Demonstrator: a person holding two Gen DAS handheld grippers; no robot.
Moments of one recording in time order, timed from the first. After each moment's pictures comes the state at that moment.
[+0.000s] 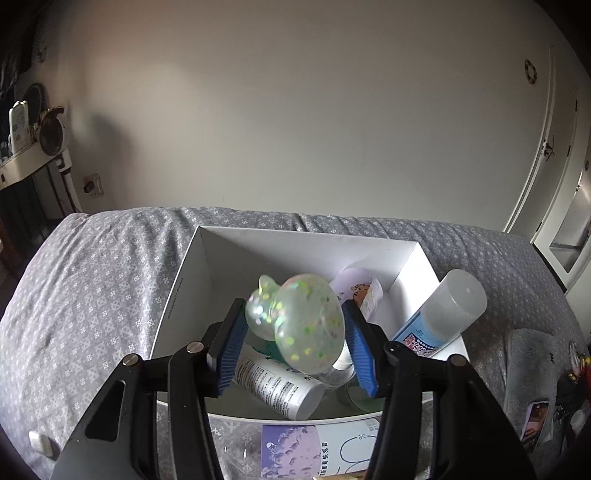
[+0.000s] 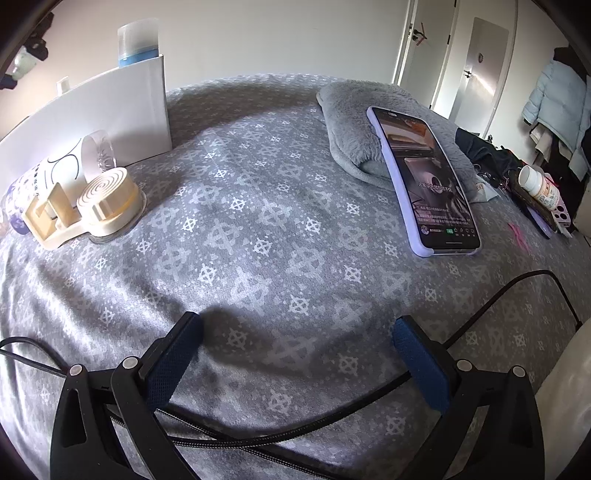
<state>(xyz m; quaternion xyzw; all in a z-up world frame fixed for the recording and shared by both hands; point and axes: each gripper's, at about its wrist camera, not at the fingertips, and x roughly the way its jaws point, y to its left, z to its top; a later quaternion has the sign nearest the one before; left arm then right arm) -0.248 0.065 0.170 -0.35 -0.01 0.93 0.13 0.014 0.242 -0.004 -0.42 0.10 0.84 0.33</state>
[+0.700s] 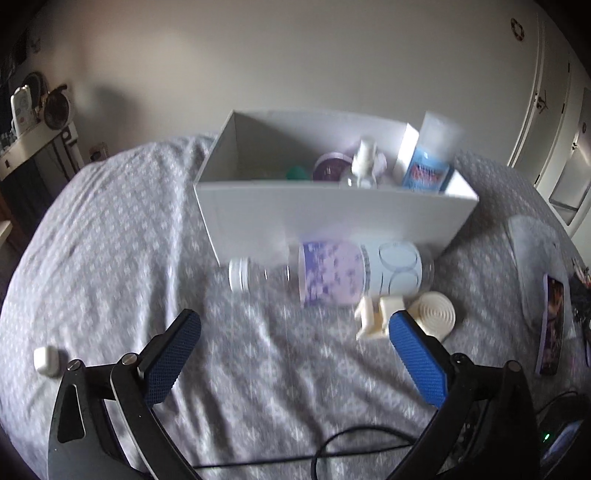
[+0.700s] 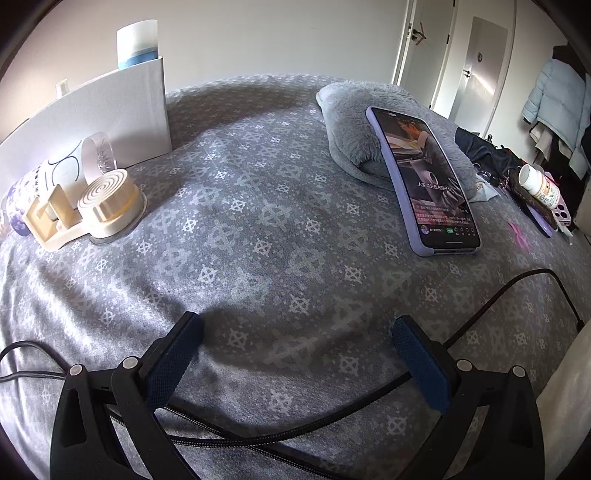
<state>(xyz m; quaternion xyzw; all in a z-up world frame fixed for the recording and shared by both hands) -0.117 0.019 0.093 -0.42 0.04 0.89 0.14 0.015 0.242 -0.004 -0.42 0.10 0.84 0.33</state>
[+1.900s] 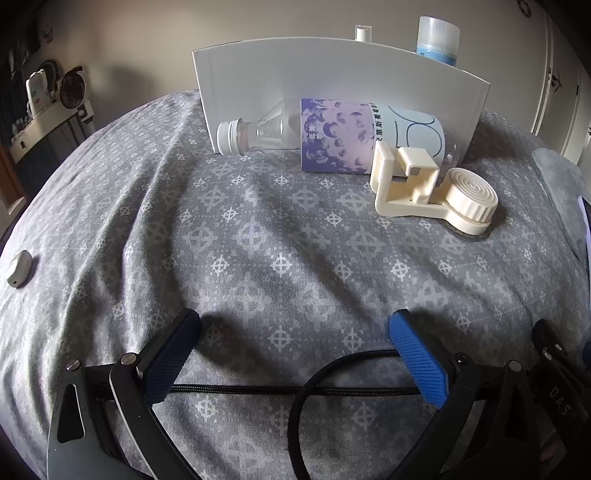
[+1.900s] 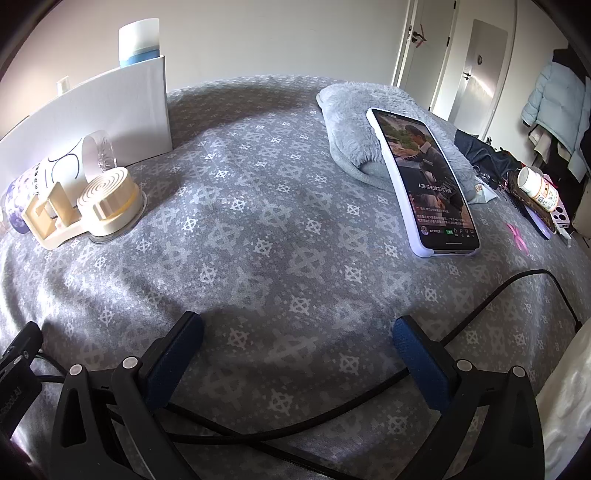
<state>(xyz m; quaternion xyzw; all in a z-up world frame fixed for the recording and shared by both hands) -0.068 0.028 0.005 -0.43 0.06 0.90 0.09 0.016 0.241 -0.004 -0.41 0.10 0.84 0.33</state>
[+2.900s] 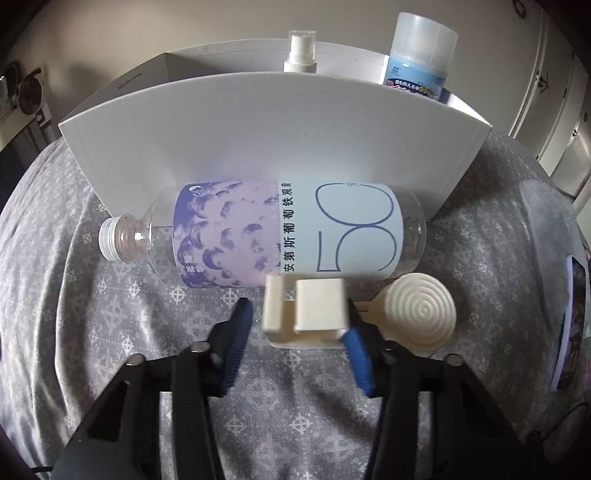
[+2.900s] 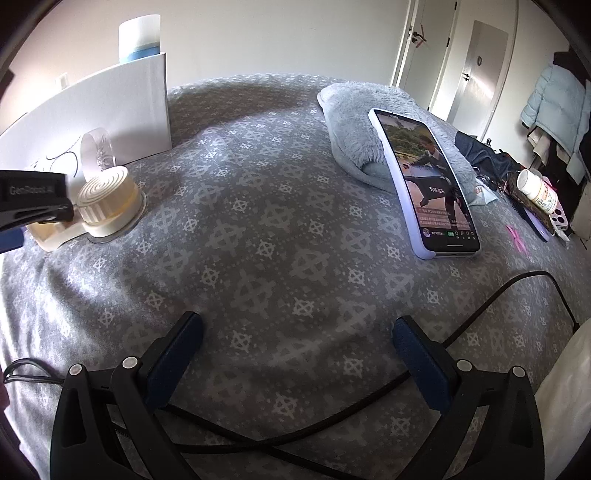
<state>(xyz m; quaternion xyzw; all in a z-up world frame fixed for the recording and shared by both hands) -0.142 0.098 0.034 -0.46 0.05 0.87 0.15 0.013 0.240 -0.004 -0.42 0.09 0.84 0.34</state>
